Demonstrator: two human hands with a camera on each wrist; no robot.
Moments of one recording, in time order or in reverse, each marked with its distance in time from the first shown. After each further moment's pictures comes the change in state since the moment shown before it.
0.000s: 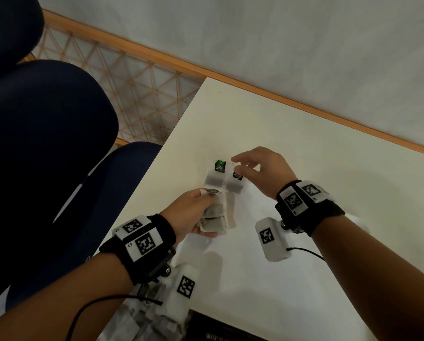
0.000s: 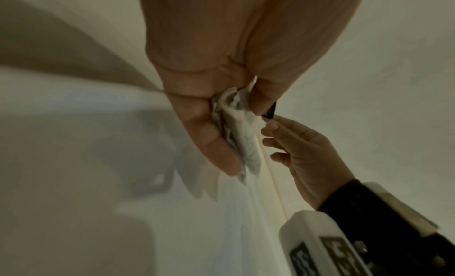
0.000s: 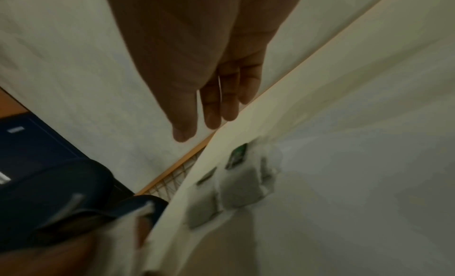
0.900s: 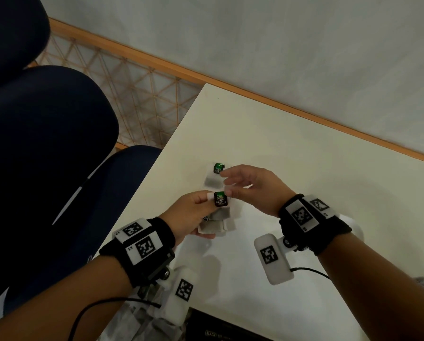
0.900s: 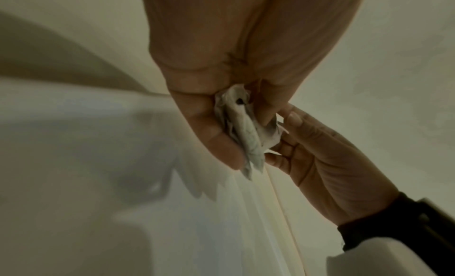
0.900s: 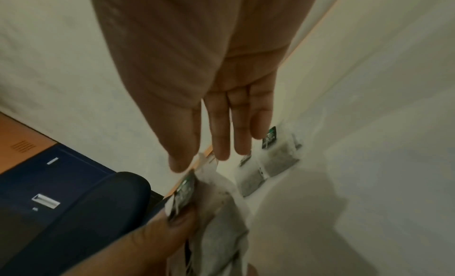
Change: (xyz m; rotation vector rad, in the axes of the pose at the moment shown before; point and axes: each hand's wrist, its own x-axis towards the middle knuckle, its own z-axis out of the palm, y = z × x) left_hand -0.009 -0.003 0.000 0.058 -0.047 0.098; right_hand -0.031 -0.021 0.001 0.241 -0.201 0.048
